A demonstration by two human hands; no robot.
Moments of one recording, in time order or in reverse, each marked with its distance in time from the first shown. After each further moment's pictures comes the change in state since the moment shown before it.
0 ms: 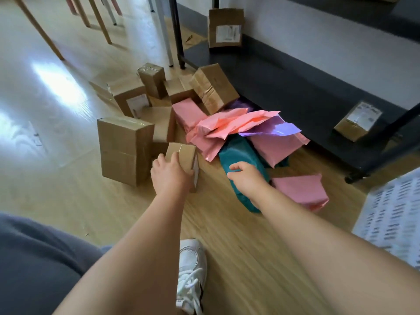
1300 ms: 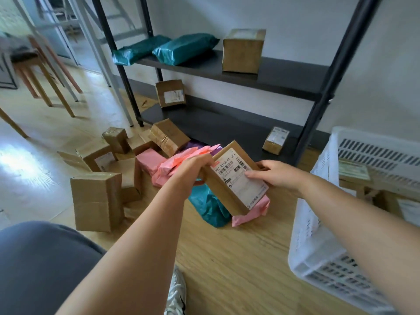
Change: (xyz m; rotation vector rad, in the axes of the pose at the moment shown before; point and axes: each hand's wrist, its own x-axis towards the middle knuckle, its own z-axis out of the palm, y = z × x) left_hand -0.114 0.131 -0.119 -0.993 -0.601 0.148; right_hand -0.141 0.018 -0.196 0.007 -0.019 -0.081
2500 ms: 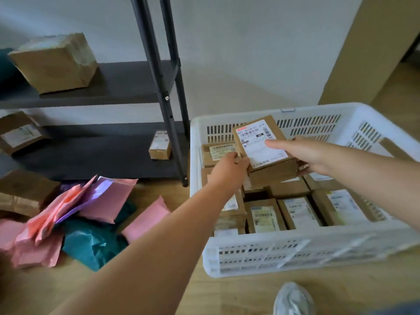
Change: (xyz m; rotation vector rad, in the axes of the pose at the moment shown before) left_hand -0.051 0.019 0.374 0.570 -0.534 0.395; right_hand -0.149 0.197 -0.230 0.386 0.554 0.398
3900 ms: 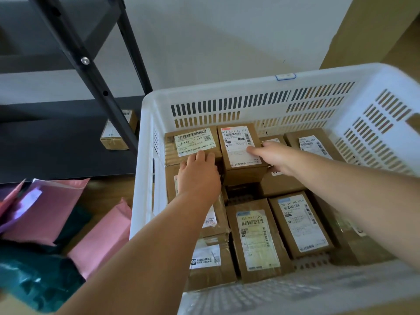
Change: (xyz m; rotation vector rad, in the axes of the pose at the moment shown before) left_hand 0.134 -0.086 0.061 0.934 0.079 0.167; right_hand 0.219 0.106 0.019 0.035 -0.004 0.150
